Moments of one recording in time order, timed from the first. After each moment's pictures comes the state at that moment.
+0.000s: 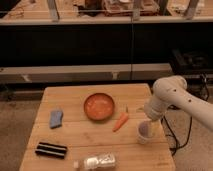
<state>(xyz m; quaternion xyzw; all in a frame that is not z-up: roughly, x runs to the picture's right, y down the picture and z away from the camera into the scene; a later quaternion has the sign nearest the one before) 0.201 0.166 0.715 -0.35 -0.14 -0.08 0.92</state>
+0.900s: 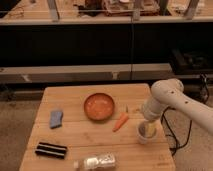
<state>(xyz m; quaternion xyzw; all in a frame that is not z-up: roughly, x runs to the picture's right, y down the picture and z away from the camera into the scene) 0.189 0.178 0.738 -0.34 -0.17 -0.10 0.92</state>
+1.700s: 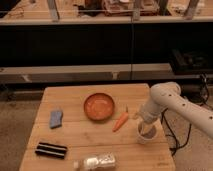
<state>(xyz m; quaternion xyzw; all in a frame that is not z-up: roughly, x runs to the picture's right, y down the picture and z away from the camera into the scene) 0.187 0.186 0.749 -0.34 -0.17 -0.10 0.92</state>
